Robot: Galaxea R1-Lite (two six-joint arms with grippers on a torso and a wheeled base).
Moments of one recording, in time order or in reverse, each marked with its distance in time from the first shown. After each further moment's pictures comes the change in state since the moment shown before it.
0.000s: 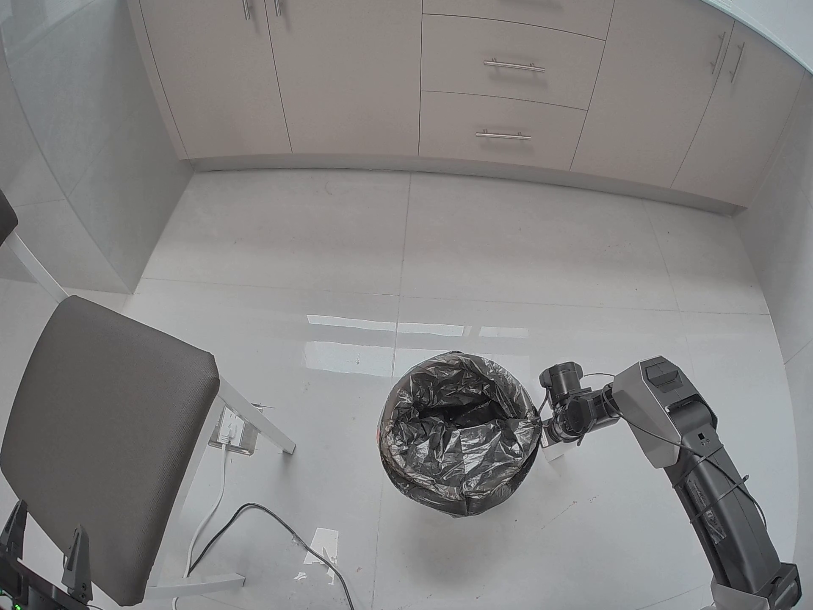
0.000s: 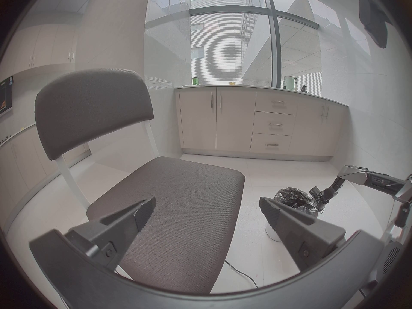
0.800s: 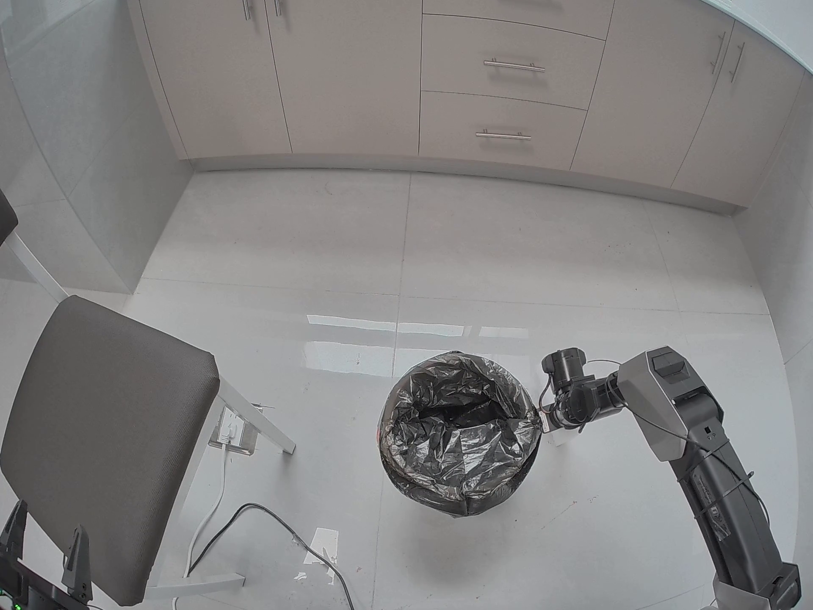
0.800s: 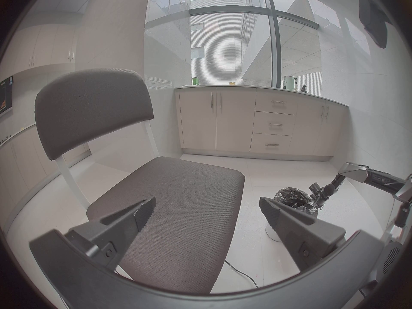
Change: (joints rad) left arm 0.000 0.000 0.000 0.000 0.000 0.000; right arm -0.002 -0.042 0.000 -0.018 -0.015 0.017
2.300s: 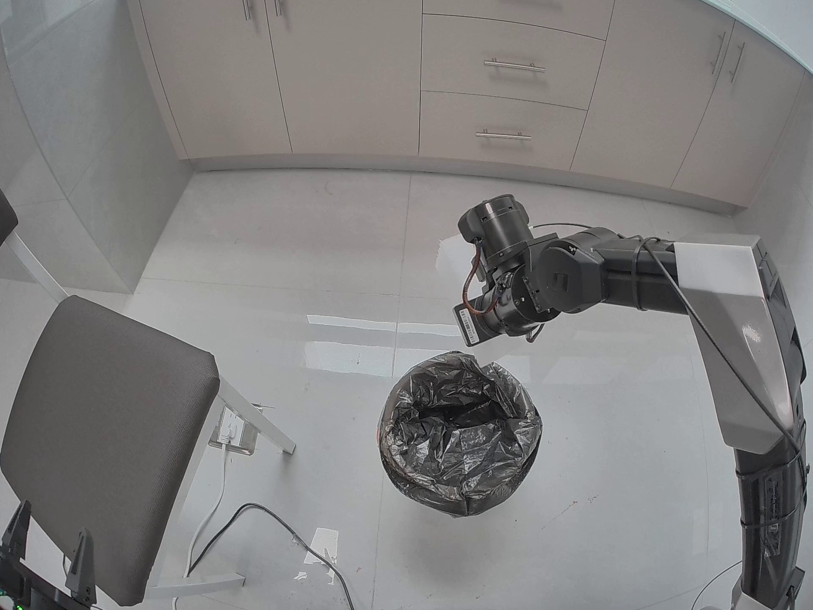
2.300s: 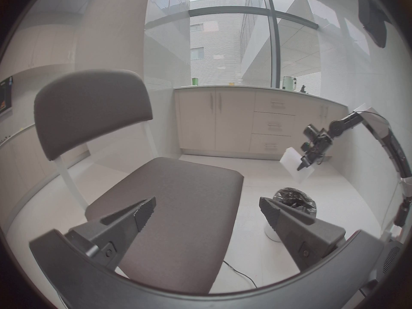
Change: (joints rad) left arm -0.001 0.000 0.007 -0.010 -0.022 0.002; right arm 0.381 -0.614 0.000 0.444 -0.020 0.111
